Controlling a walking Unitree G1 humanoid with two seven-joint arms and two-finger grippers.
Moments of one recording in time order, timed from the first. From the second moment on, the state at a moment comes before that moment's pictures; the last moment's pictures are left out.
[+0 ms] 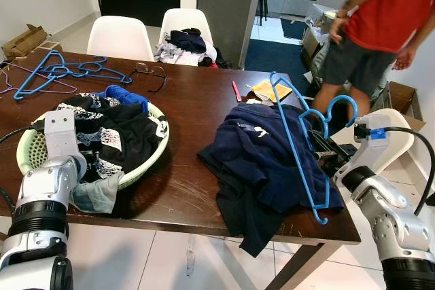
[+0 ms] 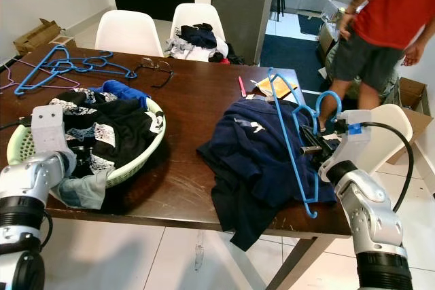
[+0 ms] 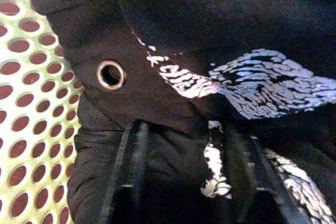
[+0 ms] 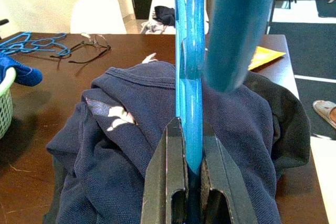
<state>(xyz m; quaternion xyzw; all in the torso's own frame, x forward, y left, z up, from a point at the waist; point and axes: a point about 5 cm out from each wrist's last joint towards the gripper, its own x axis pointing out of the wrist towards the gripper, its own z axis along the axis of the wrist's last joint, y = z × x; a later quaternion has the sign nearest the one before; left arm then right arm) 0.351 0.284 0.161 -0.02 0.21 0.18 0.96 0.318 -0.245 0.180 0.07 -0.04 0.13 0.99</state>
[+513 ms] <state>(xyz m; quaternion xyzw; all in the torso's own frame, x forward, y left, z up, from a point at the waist) 0.348 0.303 0.255 0.14 0.03 0.25 0.96 0.322 -0.245 0.183 0.07 -0.04 0.13 0.99</state>
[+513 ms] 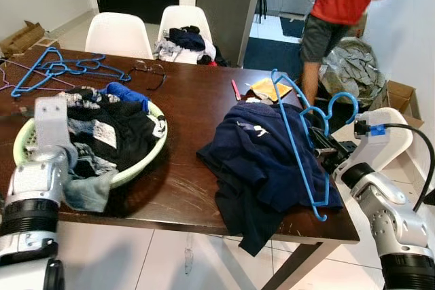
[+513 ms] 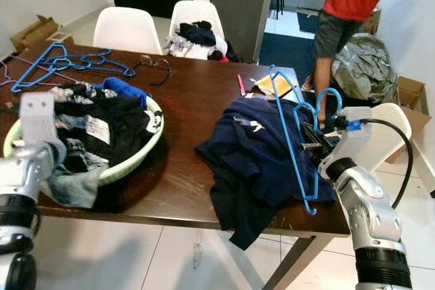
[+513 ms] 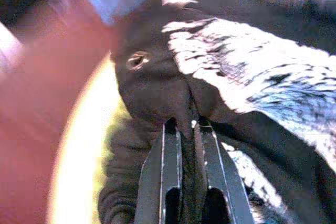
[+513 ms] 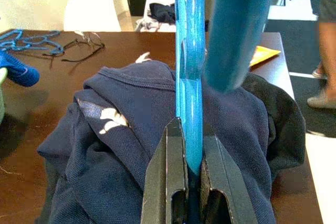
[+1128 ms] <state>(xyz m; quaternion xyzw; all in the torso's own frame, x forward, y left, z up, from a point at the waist) 0.344 0.248 0.337 0.32 -0.15 0.14 0.92 0.324 -0.243 0.185 0.07 -0.04 0.13 0.99</state>
